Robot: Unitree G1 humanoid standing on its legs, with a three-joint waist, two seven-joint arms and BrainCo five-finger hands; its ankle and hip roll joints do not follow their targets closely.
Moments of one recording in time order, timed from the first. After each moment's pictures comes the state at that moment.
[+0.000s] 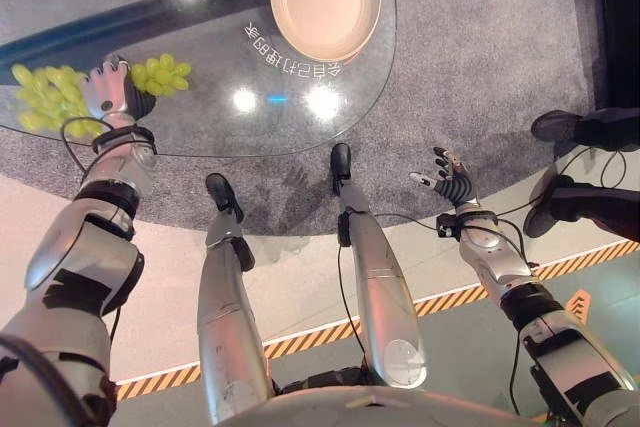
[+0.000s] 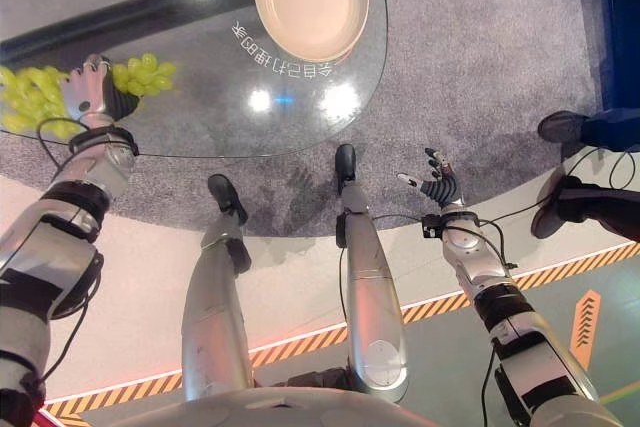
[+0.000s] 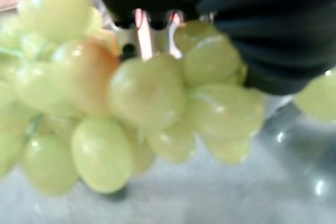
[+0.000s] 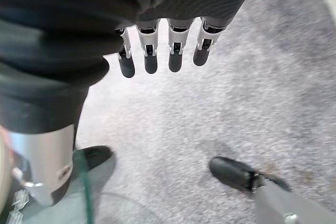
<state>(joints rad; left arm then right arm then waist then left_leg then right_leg) -0.93 0.70 -0.53 1.13 0.22 -0.01 0.67 -0.34 -0.53 0.37 0.53 0.37 -0.17 -0.26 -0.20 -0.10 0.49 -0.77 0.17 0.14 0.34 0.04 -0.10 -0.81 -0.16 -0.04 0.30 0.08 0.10</state>
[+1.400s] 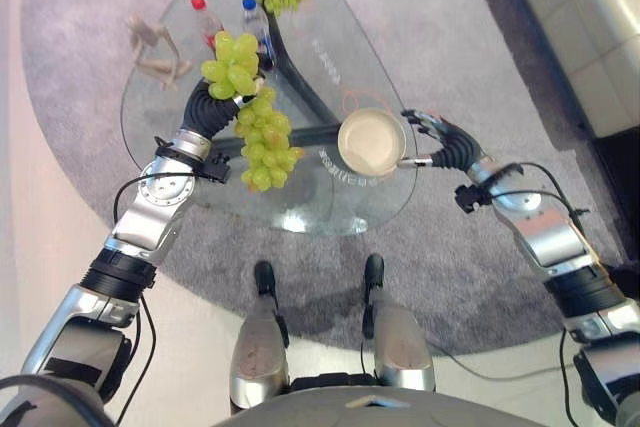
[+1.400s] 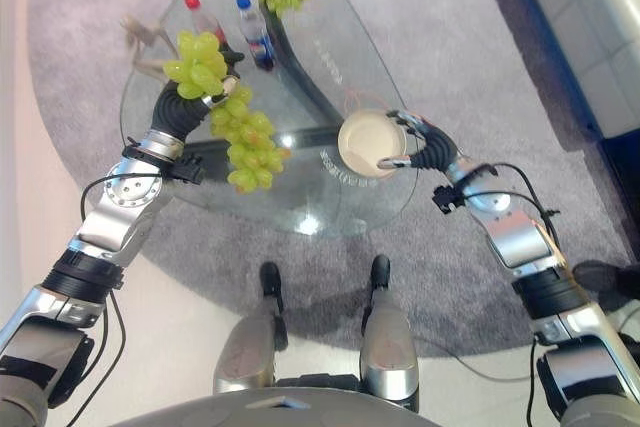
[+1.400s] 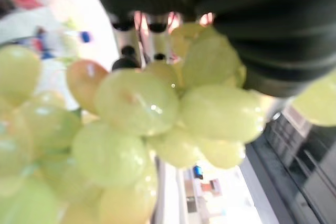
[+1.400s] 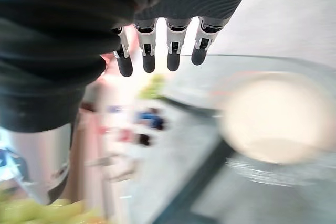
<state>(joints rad) -0.48 0.66 -0.28 0.08 -0.41 -0.21 0.03 -0.50 -0.72 0.33 0.01 0.22 0.12 0.23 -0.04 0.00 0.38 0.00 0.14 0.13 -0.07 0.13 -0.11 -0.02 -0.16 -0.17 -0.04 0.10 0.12</state>
